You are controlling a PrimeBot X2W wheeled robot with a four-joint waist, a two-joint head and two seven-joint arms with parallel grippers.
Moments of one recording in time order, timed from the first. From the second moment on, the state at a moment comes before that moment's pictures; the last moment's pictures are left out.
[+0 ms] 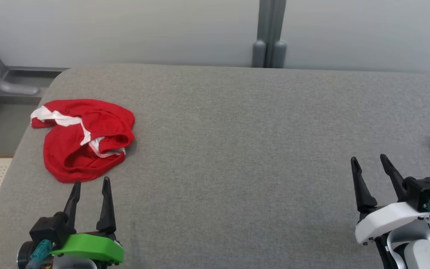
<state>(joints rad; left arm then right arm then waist) -0.05 0.05 0.01 0.28 -0.26 -0.13 -0.26 -0.02 -0.15 -0.02 0.10 0.18 0.13 -0.09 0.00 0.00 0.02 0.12</state>
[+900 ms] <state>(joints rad) -0.03 0.06 0.04 0.30 -0.25 -0.13 -0.26 -0.02 -0.16 0.08 0.13 0.20 0.13 -0.10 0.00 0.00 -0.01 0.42</state>
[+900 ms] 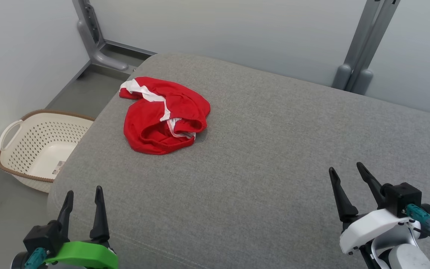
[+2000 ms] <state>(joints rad) -0.71 0.15 0.13 0.86 -0.56 -0.12 0.07 -0.21 -0.27 0.23 -0.01 0.19 0.13 0.01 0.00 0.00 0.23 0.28</state>
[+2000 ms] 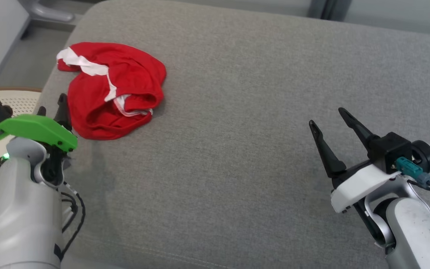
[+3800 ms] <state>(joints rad) -0.81 0.11 -0.23 0.28 -0.51 -0.12 0.27 -0.15 -0.17 0.24 0.06 0.22 0.13 -0.08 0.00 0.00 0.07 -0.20</state>
